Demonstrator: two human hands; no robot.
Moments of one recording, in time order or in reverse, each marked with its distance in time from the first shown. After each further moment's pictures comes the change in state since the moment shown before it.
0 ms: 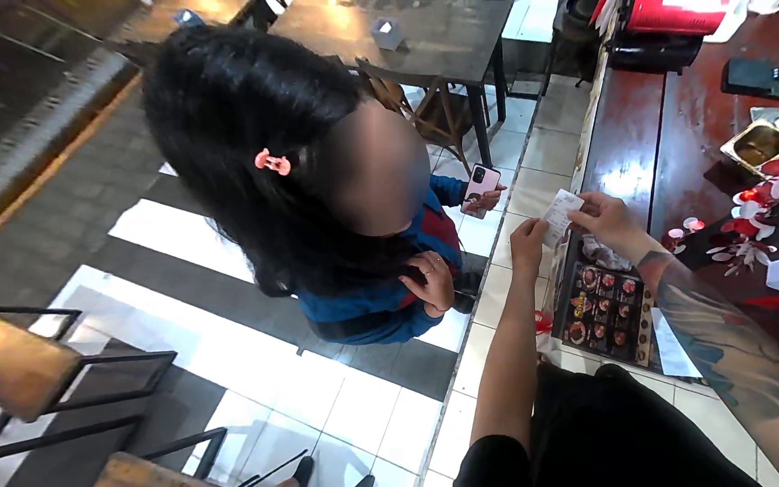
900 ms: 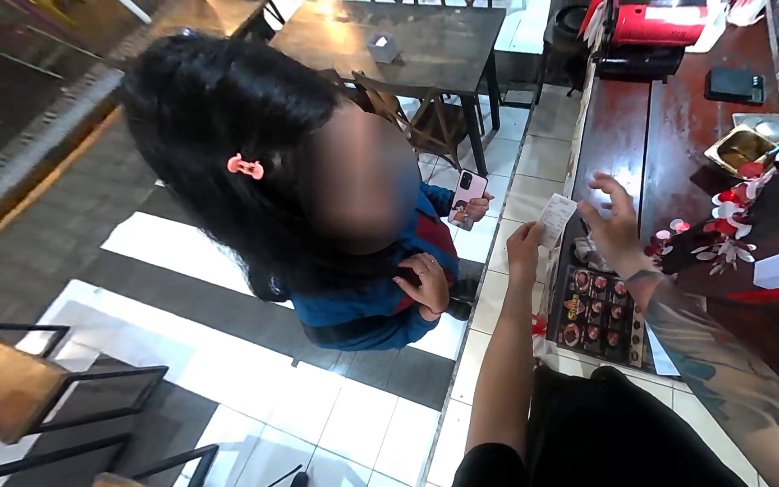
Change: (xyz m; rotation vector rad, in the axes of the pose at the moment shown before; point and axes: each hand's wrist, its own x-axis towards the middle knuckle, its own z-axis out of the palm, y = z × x) left_hand -0.011 0.007 0.011 -0.118 -0.030 -0.023; right_hand -0.033 0.006 -0.004 -0.132 0.366 -0.342
